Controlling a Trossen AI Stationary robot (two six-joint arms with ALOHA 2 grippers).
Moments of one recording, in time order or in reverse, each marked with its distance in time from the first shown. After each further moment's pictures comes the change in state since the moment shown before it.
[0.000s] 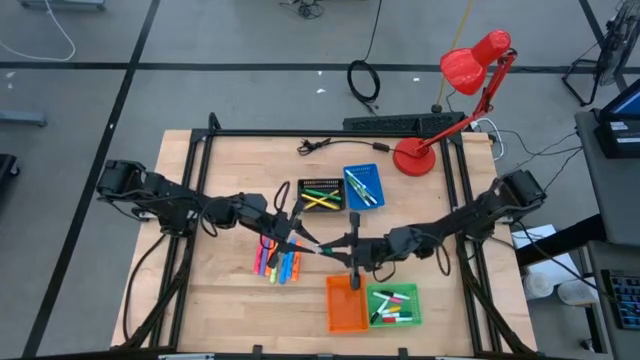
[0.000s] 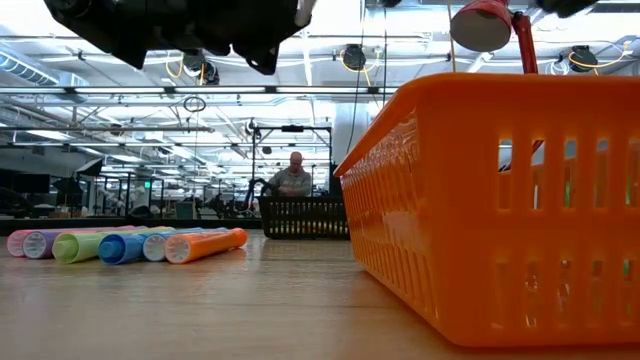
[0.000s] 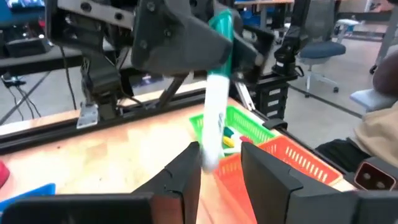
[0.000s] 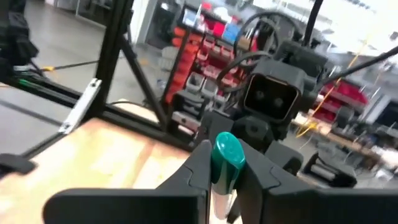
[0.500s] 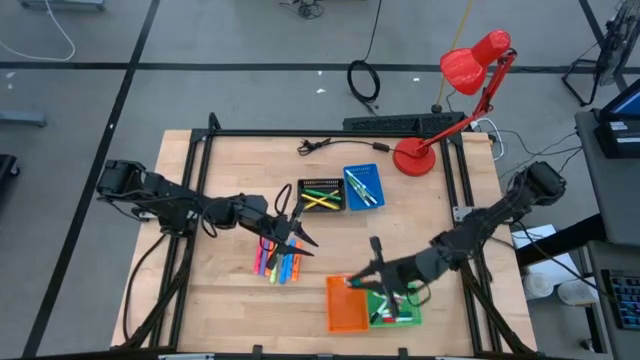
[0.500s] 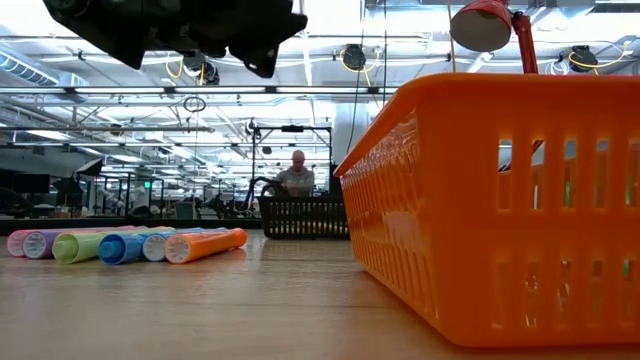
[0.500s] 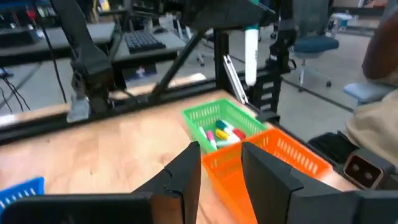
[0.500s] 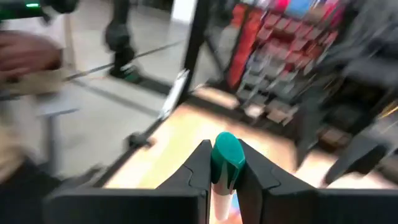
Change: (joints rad) left arm -0.002 0.000 0.000 -0.031 0.010 -0.003; right arm 0.224 -0.213 -0.001 -0.404 0.003 0.212
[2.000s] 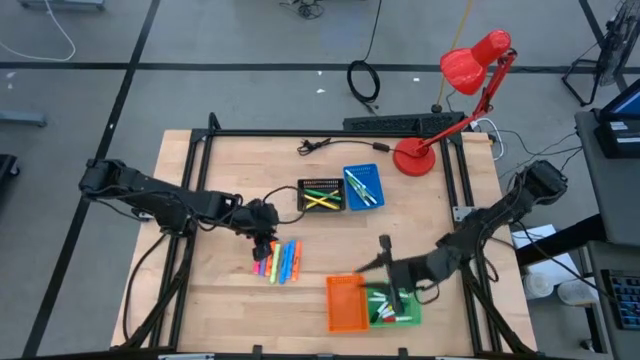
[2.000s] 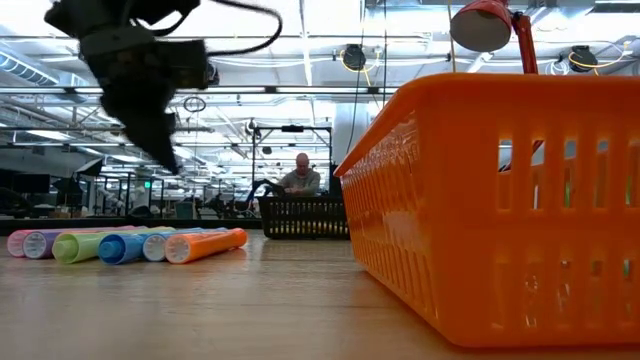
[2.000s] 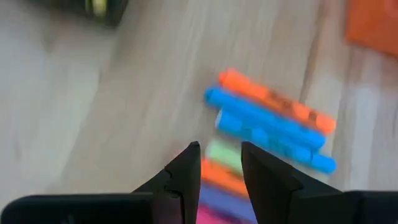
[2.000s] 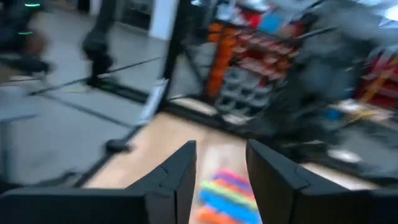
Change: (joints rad) left arm -0.029 -0.180 0.062 -1.079 -0.342 -0.600; right arm 0.026 -0.025 -0.158 0.224 0.113 -0.050
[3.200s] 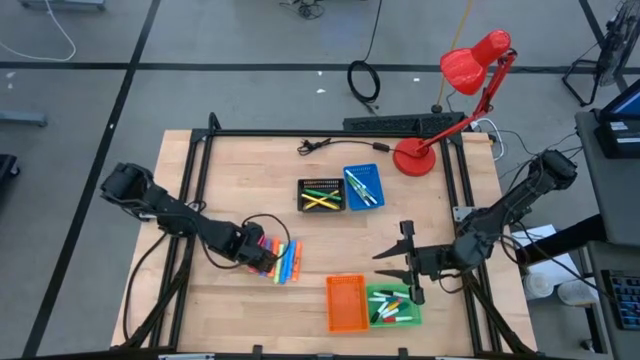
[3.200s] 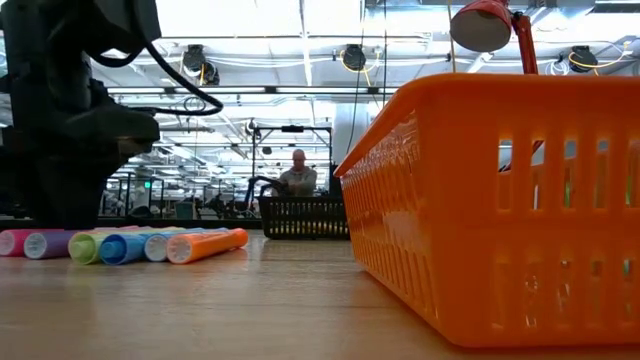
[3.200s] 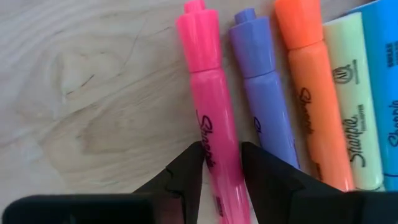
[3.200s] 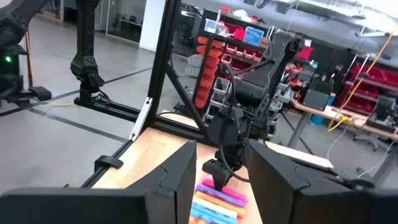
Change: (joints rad) left arm -0.248 0.286 0.007 -0.195 -0.038 -1.081; right arm 0.061 -0.247 0.000 -0.187 0.096 -0.016
